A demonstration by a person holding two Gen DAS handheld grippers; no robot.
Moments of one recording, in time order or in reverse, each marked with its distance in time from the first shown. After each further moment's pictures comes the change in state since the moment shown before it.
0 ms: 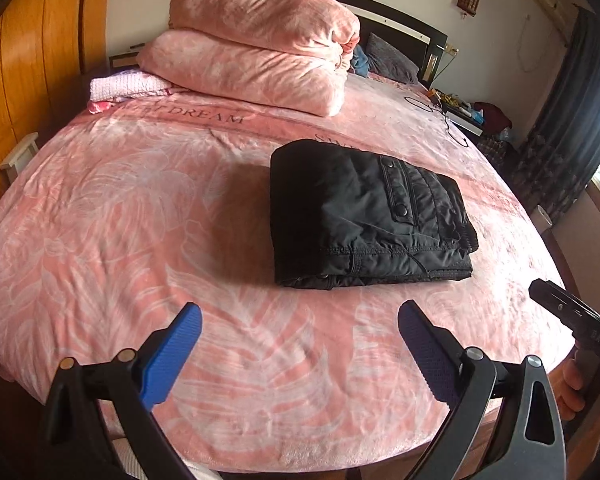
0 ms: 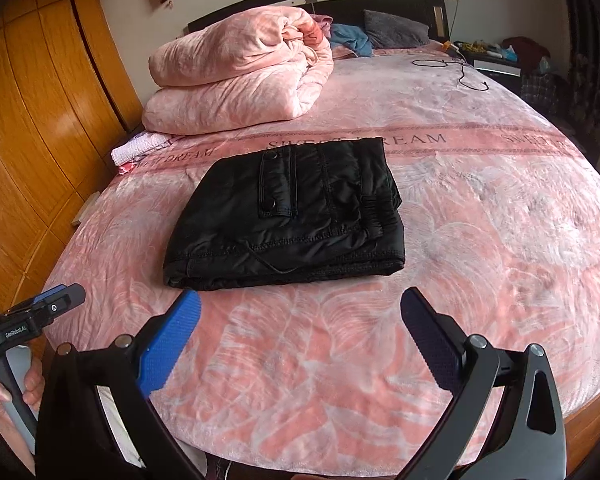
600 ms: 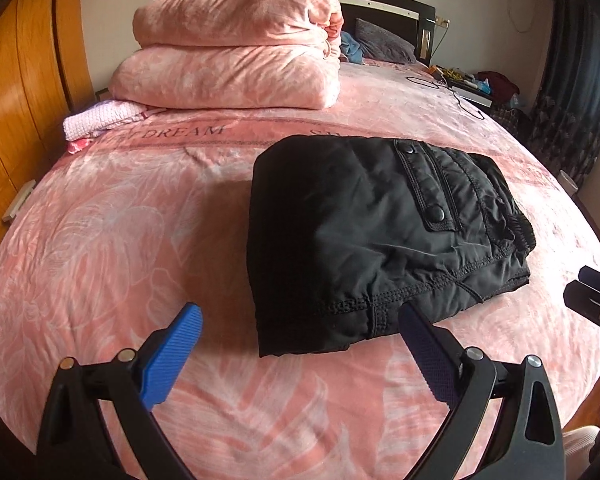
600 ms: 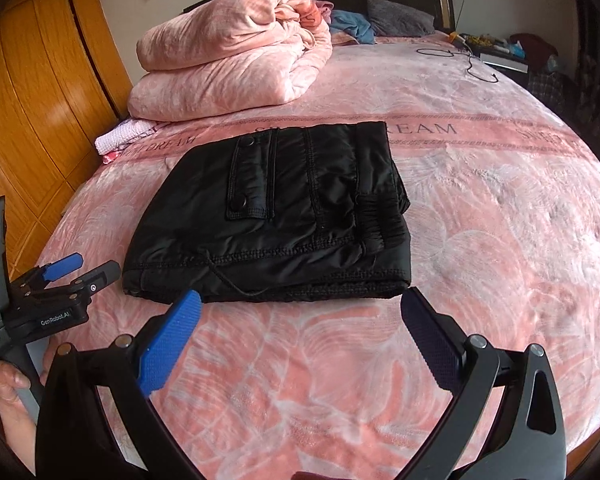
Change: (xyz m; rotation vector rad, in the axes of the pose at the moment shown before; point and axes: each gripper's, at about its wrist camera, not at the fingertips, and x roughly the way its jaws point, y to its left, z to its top) left arm 0.100 -0.030 0.022 0.144 -0.015 0.097; right arm 0.066 -0.021 0.013 -0.038 0.024 -0.023
